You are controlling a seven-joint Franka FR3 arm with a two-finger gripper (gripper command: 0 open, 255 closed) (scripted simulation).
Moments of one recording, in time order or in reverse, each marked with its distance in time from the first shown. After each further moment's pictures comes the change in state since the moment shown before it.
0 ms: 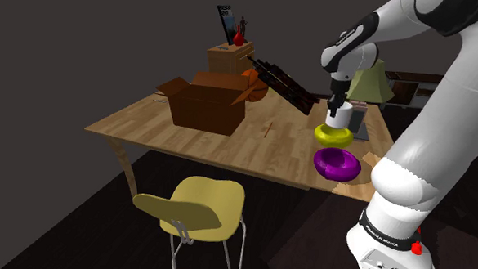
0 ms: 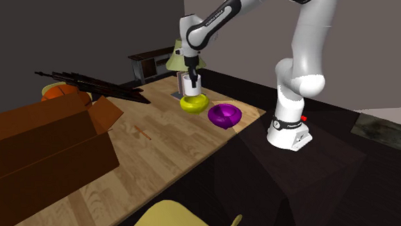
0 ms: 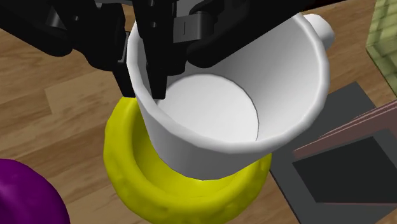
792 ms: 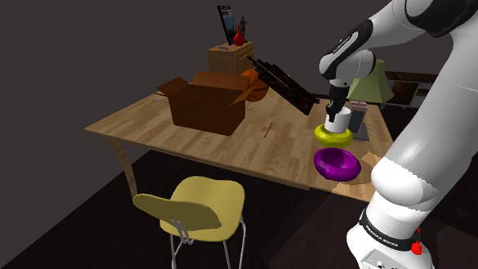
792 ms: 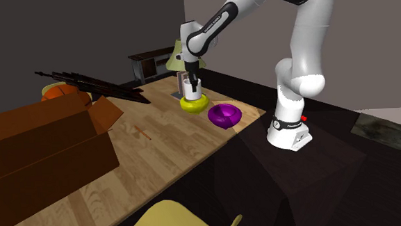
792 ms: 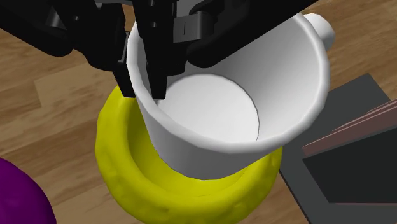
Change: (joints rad) arm 0.000 0.045 -0.006 -0.030 0.026 0.073 -0.020
